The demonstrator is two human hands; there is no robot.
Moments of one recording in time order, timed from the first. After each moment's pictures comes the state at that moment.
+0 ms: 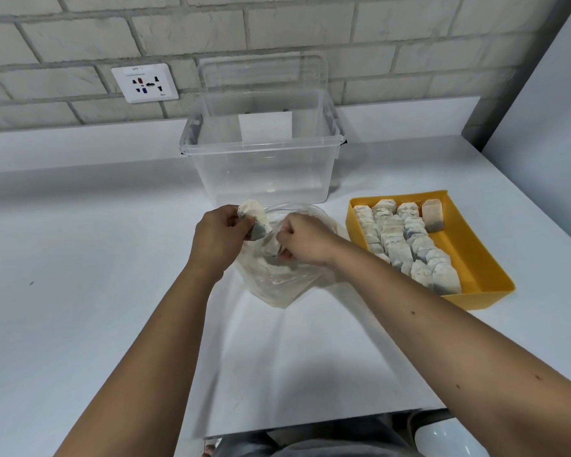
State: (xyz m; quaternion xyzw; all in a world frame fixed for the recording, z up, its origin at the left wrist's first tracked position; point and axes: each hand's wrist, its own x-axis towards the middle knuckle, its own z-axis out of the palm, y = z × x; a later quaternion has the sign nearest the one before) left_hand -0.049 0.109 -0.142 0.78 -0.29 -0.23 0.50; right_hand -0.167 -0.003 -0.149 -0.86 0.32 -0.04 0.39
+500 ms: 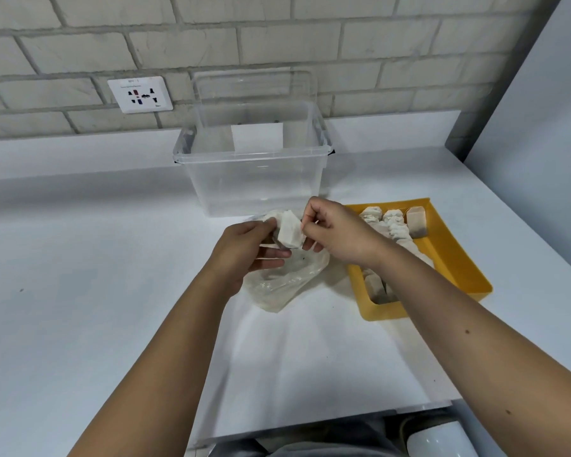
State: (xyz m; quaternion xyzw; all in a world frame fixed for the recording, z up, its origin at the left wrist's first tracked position) left_hand -0.091 0.101 -0.127 0.65 -0.24 -0.45 0.57; right_hand -0.230 -0.021 -0.114 -0.83 0.28 -0.15 0.46
